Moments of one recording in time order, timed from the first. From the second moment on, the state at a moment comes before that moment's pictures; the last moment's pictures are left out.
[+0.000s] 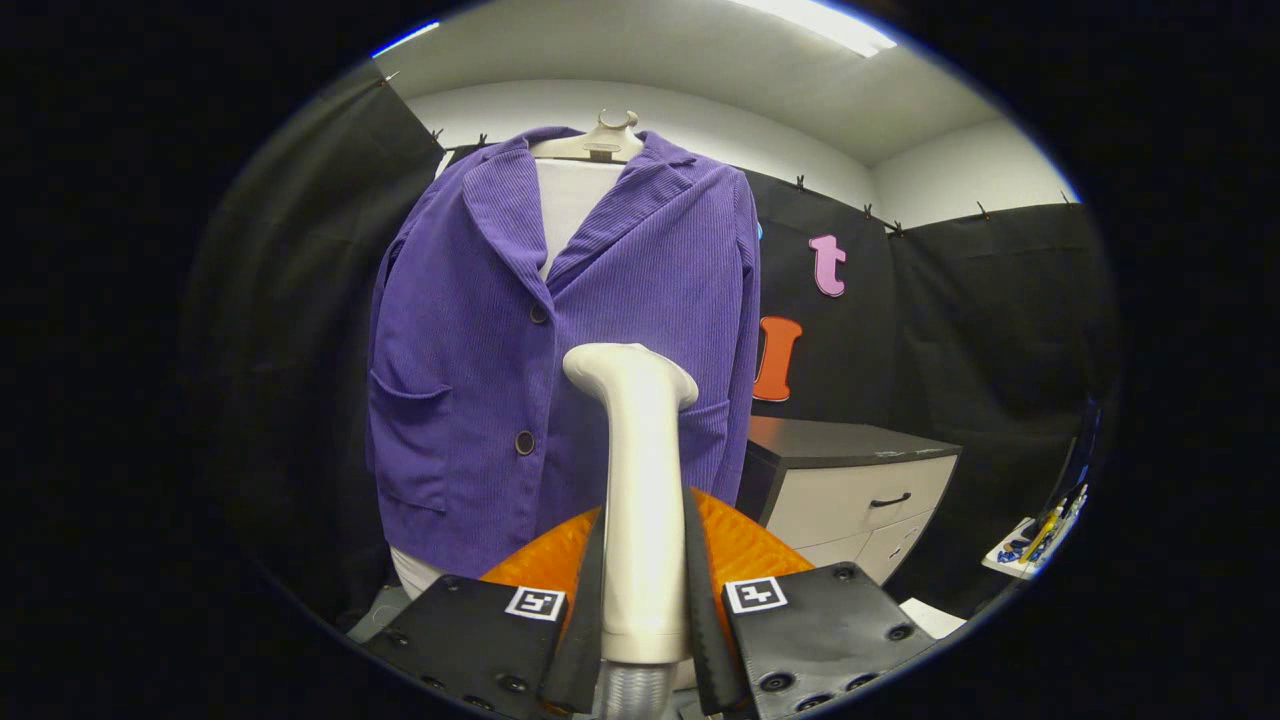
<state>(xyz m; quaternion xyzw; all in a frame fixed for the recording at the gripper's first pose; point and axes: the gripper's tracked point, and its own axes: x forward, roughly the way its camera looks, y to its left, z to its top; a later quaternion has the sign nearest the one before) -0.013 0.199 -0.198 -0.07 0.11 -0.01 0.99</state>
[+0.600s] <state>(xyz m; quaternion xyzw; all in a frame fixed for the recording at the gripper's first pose) -0.026 0.200 -0.222 -0.08 0.12 -0.01 0.99</state>
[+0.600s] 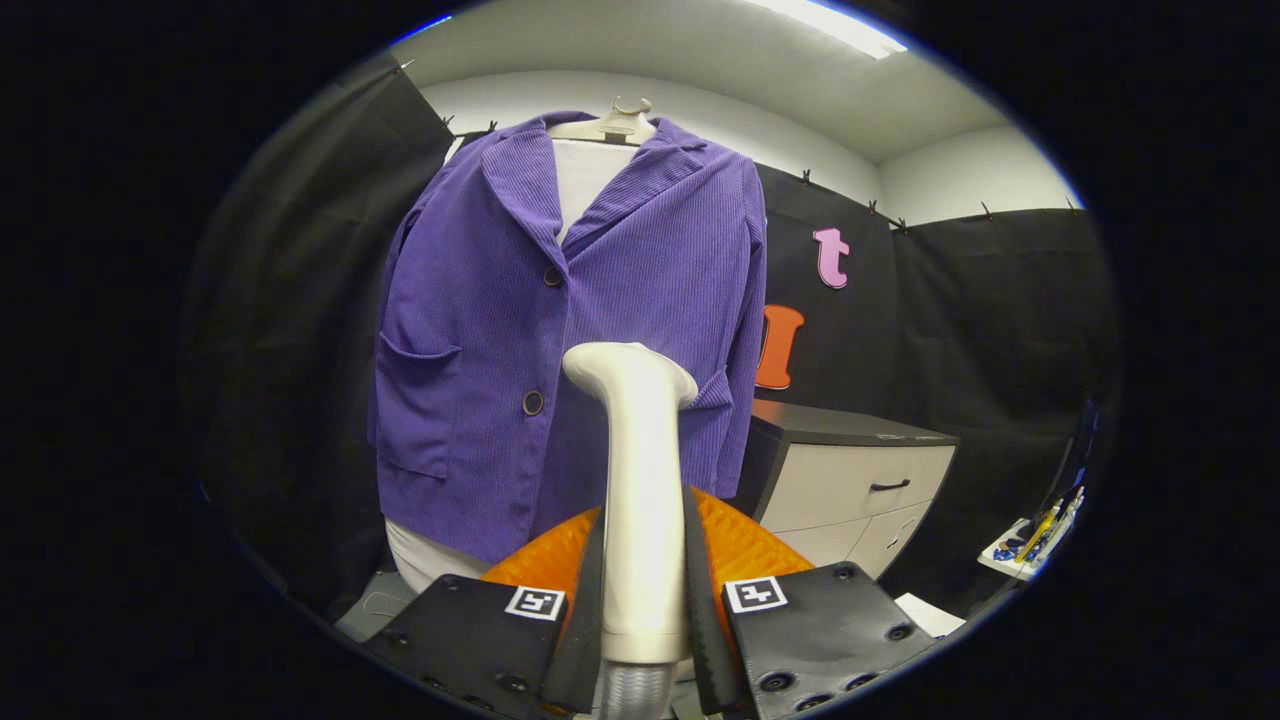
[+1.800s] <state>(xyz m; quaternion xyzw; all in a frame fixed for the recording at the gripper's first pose) -0.011 0.232 -0.069 -0.06 0.00 0.01 1.00</state>
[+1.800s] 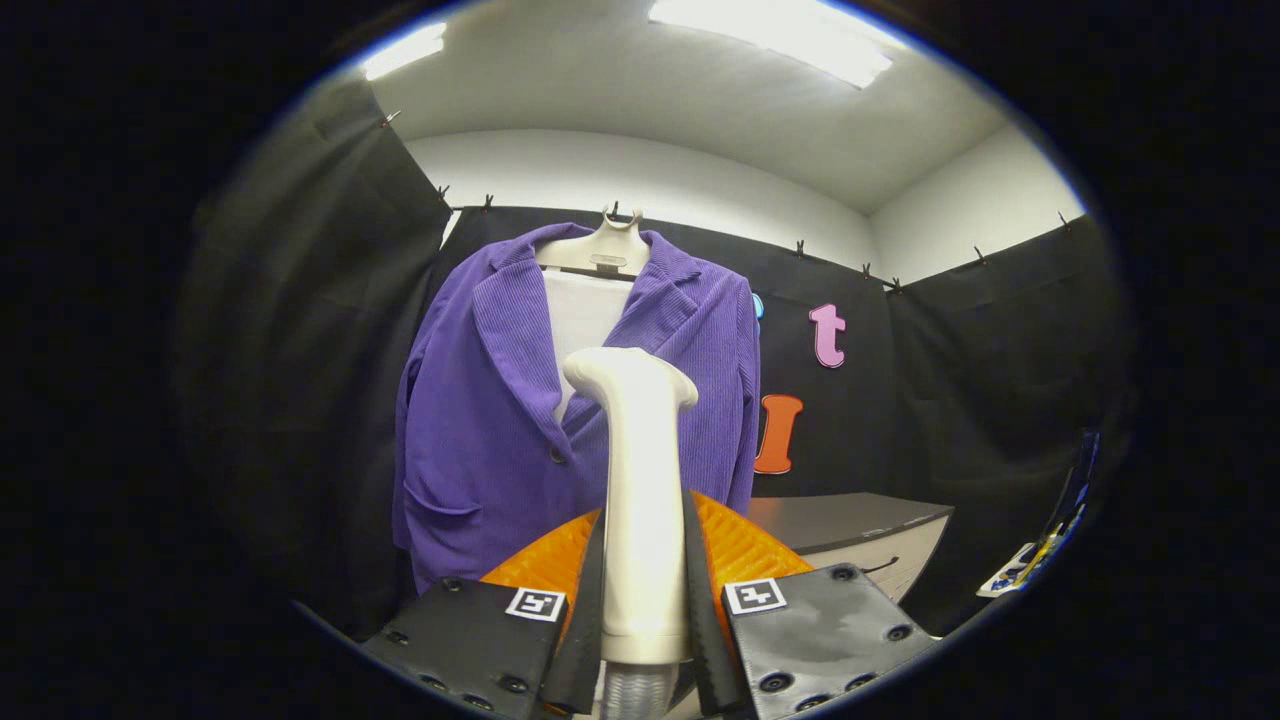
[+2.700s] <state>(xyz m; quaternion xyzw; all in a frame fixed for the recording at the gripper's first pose) 0.030 0.343 -0.021 -0.04 -0.03 0.09 0.99</state>
